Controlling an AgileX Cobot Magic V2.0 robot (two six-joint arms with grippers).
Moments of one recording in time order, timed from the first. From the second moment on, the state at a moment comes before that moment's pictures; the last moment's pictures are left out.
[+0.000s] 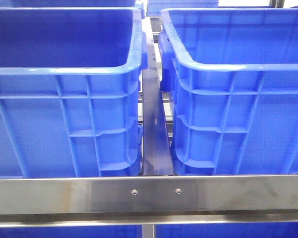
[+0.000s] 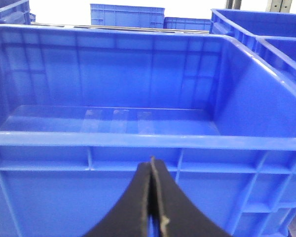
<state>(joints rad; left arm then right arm) 0.05 0.26 -0.46 0.04 0.49 -0.06 -0.04 -0.01 0.03 -0.16 0.02 0.14</state>
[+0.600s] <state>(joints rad) 0.05 0.96 -0.86 0.03 0.65 -0.06 -0.04 -0.01 0.03 -0.16 0.02 0.14</state>
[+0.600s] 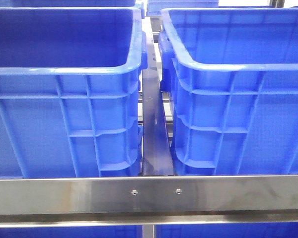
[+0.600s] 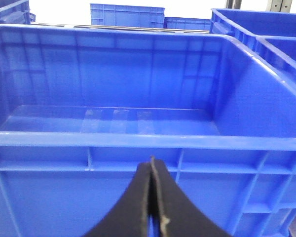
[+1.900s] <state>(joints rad) -0.11 1.85 -1.43 0.10 0.96 0.16 -0.04 -0.01 0.03 -0.16 0.02 0.14</state>
